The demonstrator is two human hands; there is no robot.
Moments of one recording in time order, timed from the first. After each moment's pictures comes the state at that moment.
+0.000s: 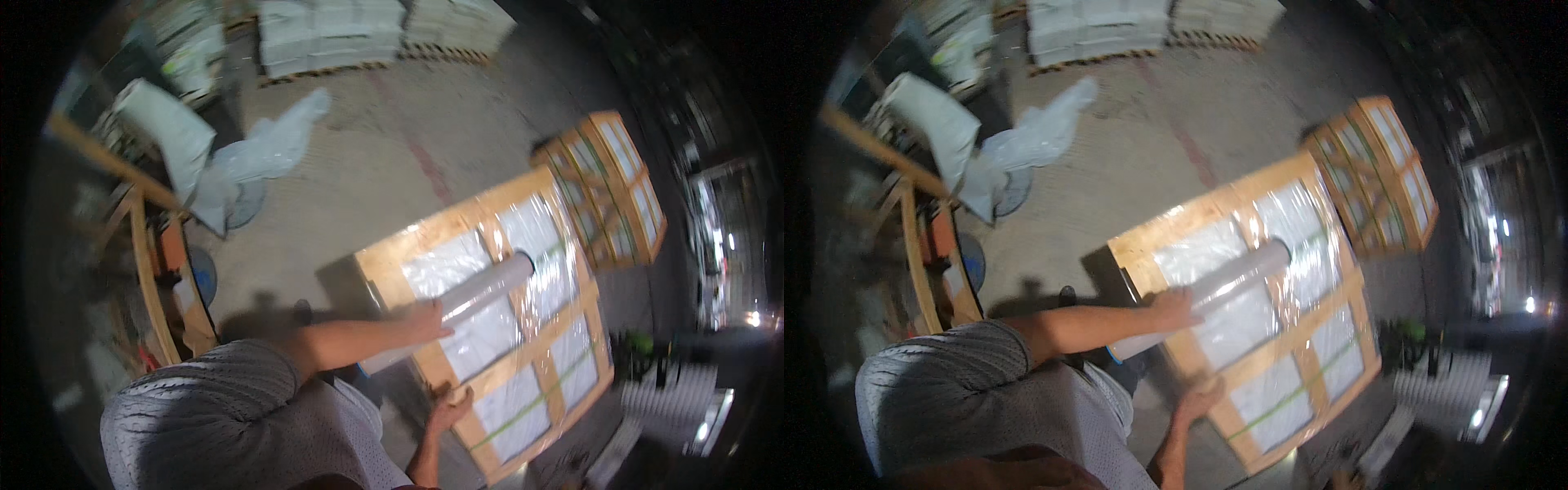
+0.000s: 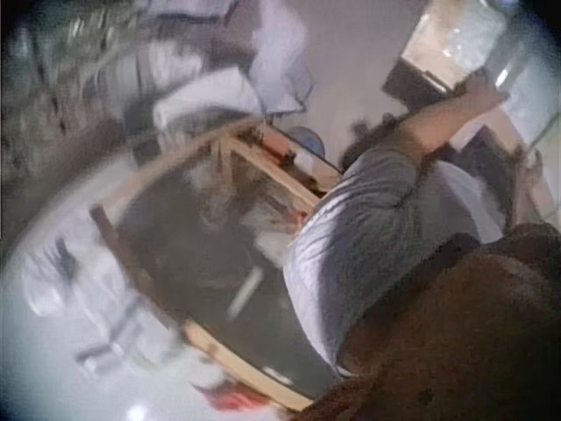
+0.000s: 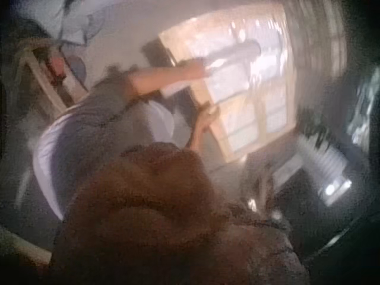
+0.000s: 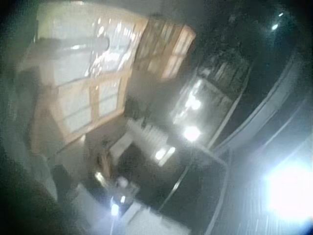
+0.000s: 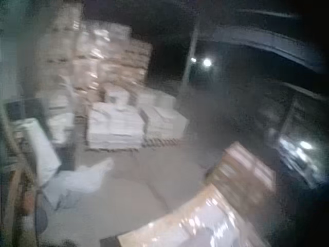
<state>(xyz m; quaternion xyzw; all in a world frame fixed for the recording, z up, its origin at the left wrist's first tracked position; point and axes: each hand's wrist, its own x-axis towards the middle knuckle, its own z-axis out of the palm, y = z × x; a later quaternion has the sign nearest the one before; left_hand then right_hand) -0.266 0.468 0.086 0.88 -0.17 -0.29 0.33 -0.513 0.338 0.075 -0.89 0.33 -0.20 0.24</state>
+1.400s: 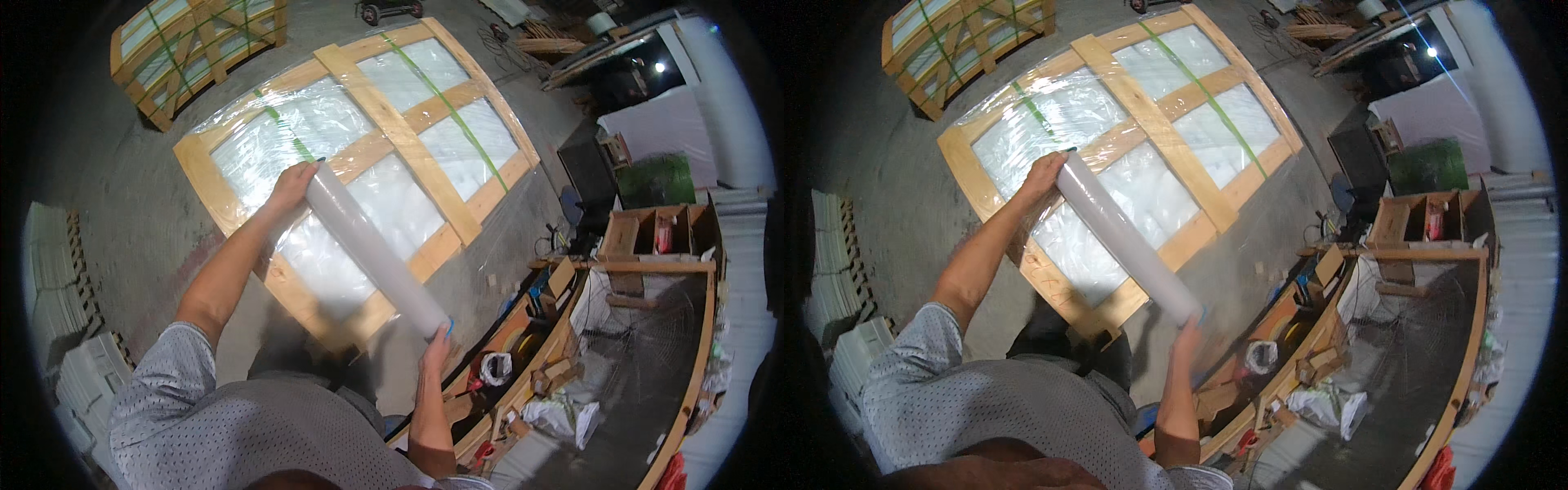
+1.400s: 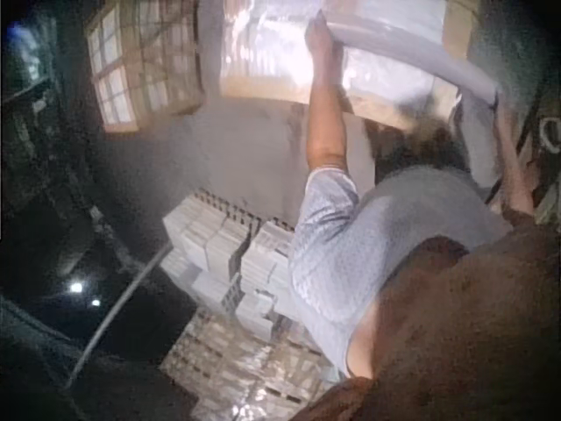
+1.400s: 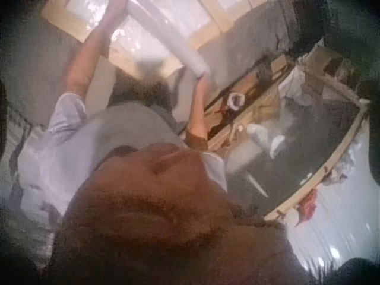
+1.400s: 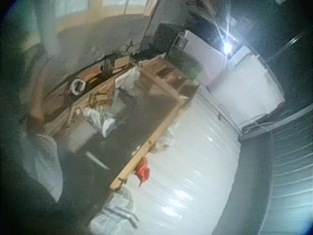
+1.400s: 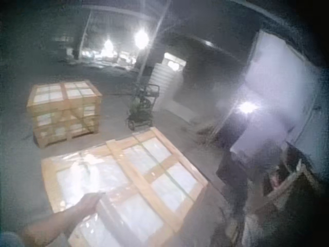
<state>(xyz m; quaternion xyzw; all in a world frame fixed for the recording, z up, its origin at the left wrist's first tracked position) 0.041 0.215 0.069 0.55 -0.55 -0.54 0.33 -0.285 0.592 0.080 -0.08 0.81 -0.47 0.34</state>
